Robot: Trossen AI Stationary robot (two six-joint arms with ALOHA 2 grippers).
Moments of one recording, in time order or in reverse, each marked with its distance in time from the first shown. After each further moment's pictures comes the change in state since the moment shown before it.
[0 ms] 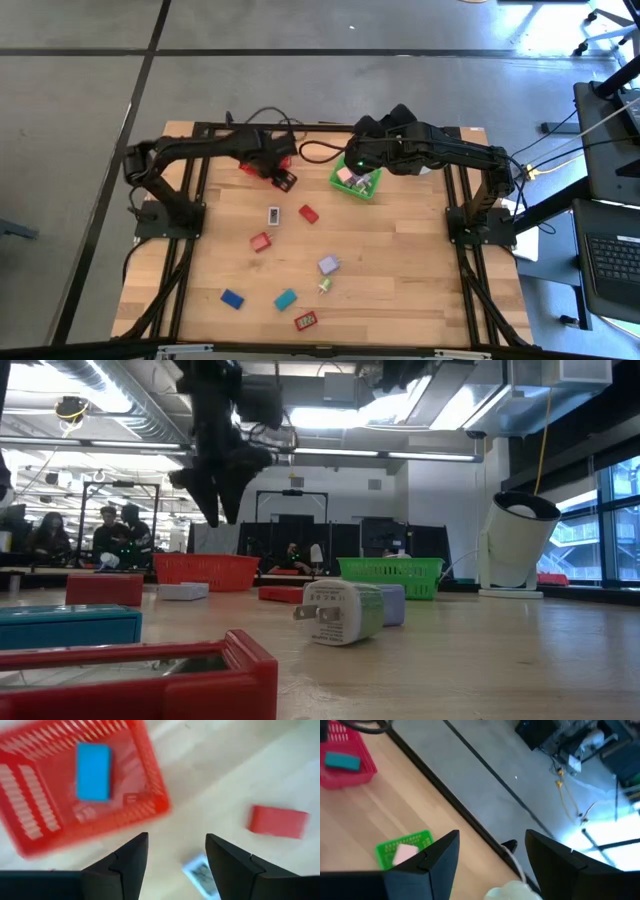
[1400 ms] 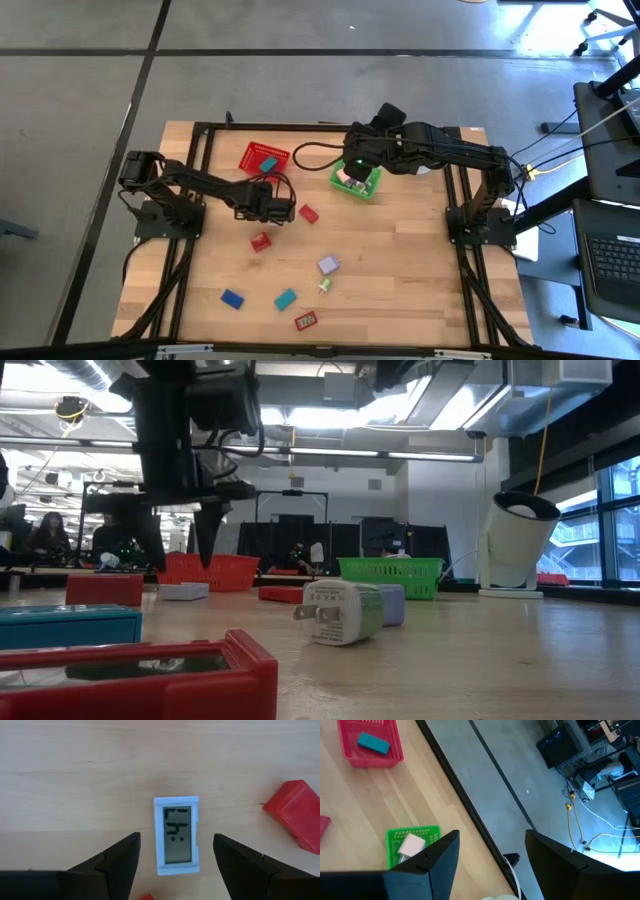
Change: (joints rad) left arm -0.400 0.000 -0.301 0.248 -0.176 -0.991; right arm 0.000 0.000 0.000 0.090 -0.087 -0.253
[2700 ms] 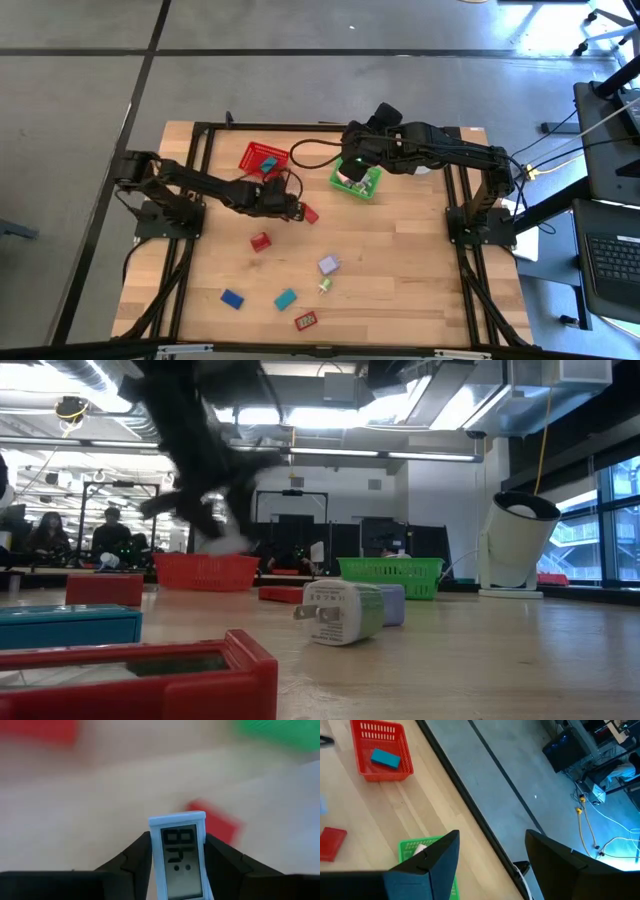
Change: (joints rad) left arm 0.007 -0.054 -0.021 0.298 -0.127 0.327; right arm 0.000 0.000 0.000 0.065 -0.026 -0.001
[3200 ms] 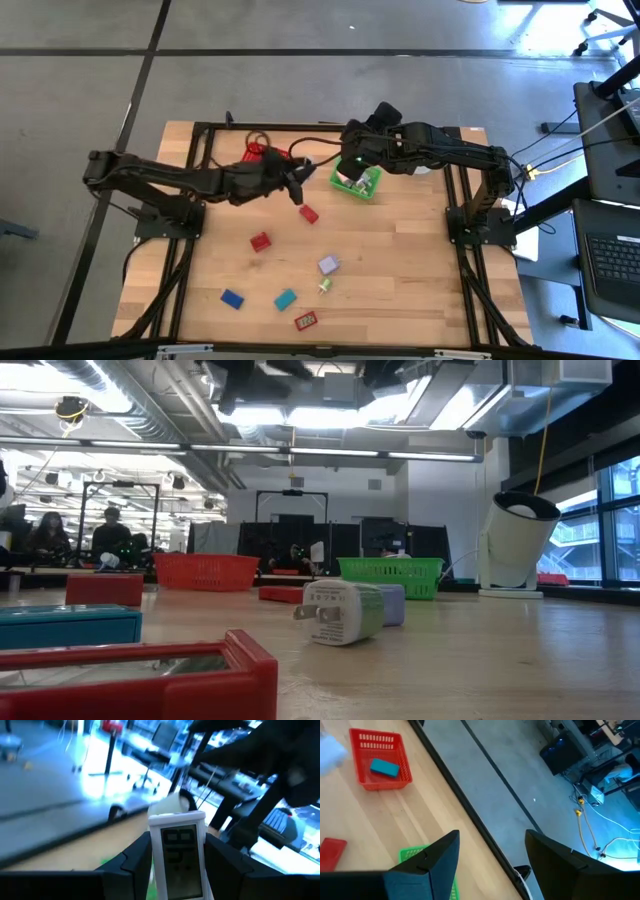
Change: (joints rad) left arm 0.000 -0.286 0.002 0.662 -0.213 0.864; right arm 0.002 0.000 0.000 0.031 0.022 0.007
